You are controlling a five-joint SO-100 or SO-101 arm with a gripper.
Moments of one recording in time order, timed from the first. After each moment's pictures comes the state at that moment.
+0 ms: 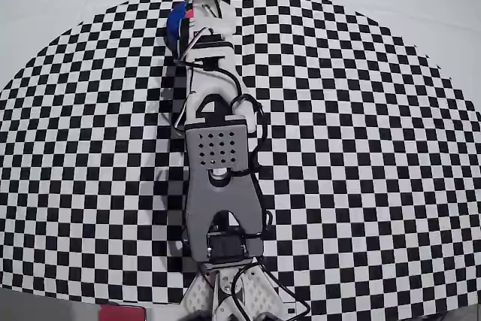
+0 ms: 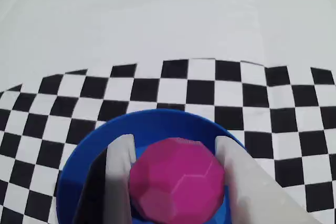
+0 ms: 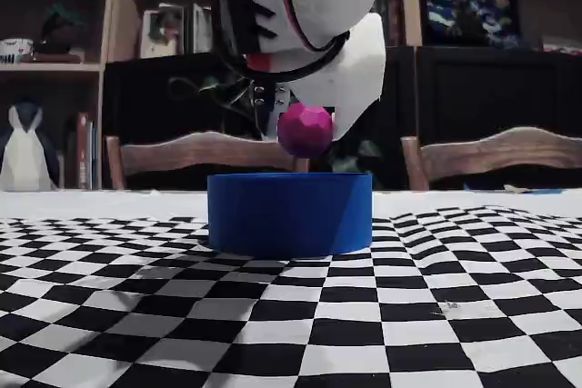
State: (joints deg) arm -3.6 49.6 69.7 5.2 -91.1
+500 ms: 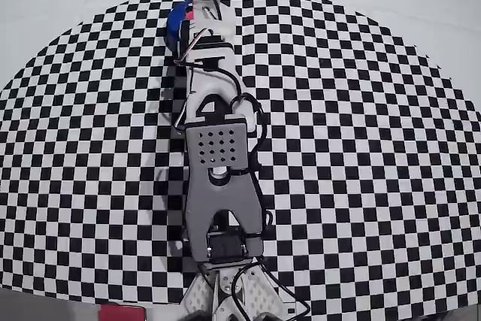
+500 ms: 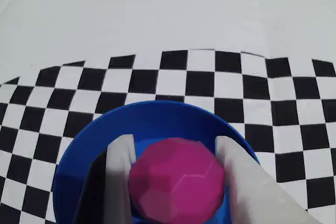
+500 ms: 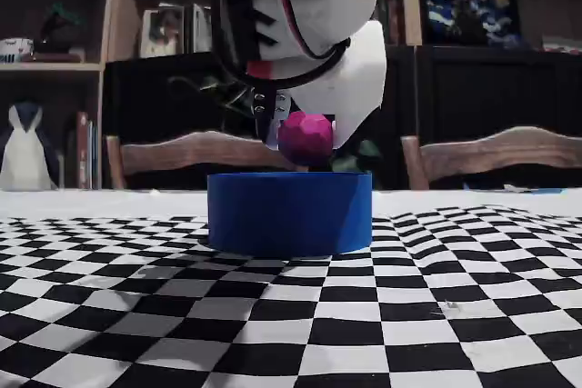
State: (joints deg) arm -3.6 49.1 69.4 5.9 -91.1
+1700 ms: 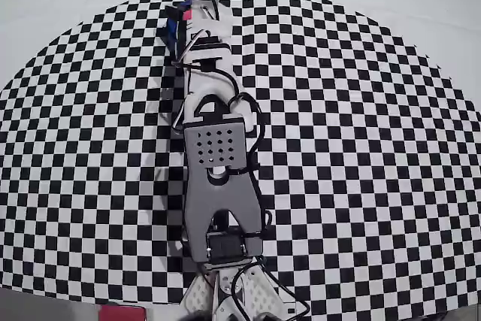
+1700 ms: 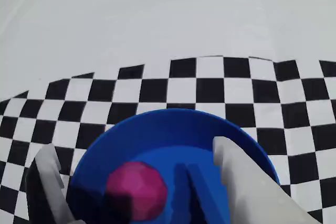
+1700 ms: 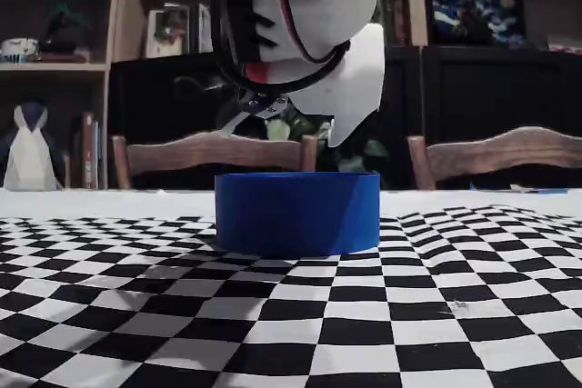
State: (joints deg) arm -4.5 48.6 69.4 4.0 -87.5
